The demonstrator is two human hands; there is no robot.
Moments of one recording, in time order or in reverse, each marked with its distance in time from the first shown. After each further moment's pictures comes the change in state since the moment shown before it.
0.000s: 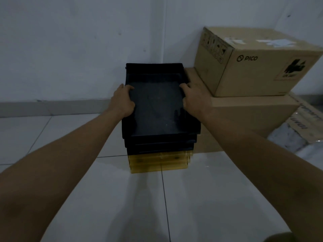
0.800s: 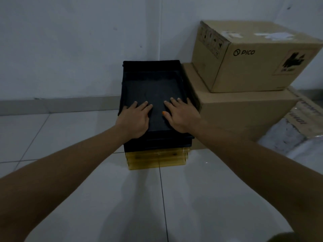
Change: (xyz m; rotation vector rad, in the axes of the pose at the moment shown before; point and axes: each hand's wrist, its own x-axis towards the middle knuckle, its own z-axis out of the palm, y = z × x) left_hand -0.056 0.018 0.041 0.707 -0.181 0.336; right_hand -0.036 -0.030 0.024 -0.168 -0.371 -0.066
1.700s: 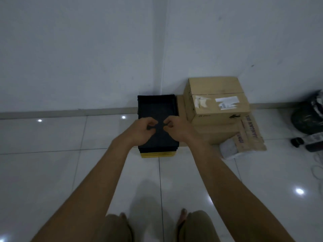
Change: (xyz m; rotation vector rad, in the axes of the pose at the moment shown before) left_hand -0.028 -0.010 -0.416 -0.995 -0.431 -0.286; right_hand -0.057 0.003 -0.393 0.828 -0.383 0.267
